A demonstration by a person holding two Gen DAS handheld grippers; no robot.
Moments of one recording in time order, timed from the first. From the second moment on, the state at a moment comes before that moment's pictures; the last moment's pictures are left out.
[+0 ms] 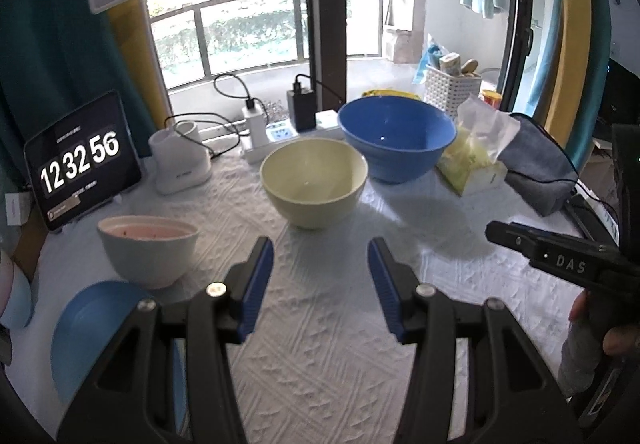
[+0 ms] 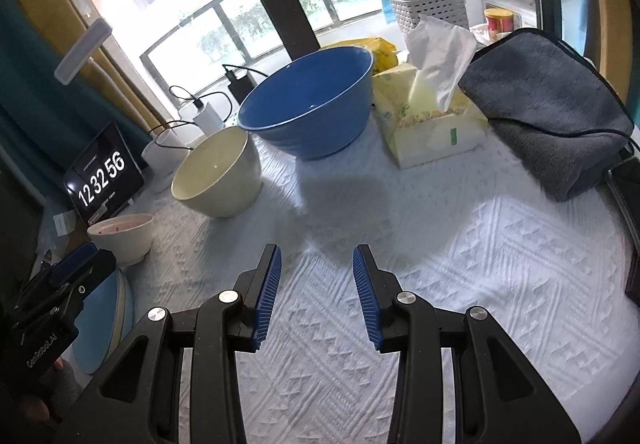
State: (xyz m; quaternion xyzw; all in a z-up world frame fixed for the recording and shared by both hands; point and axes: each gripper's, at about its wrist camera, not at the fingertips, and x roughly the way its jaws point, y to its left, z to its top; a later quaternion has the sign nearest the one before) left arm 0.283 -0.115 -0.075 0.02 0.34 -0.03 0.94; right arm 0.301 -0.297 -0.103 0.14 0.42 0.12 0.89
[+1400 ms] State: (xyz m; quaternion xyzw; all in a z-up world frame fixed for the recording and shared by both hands) left arm 0.387 -0.143 -0.100 -0.03 0.37 -0.05 0.93; right arm 0.447 -0.320 -0.115 0.22 0.40 0.06 0.88
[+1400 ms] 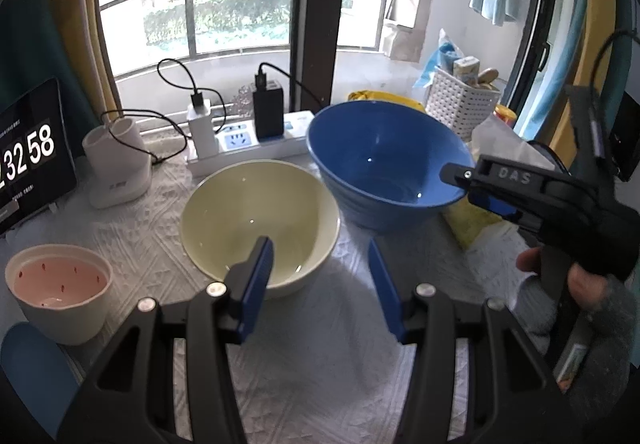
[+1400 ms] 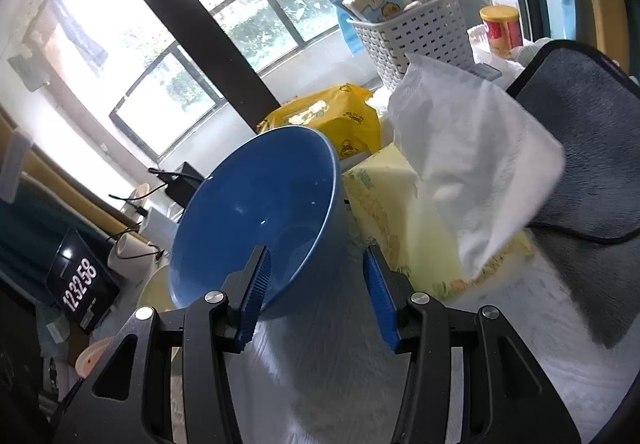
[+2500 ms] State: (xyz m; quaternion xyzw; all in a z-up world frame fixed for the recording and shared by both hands) left arm 0.364 -0.170 -0.105 -0.01 0.37 -0.07 0.93; right arm 0.348 -0.335 -0.111 0.14 0.46 0.08 0.87
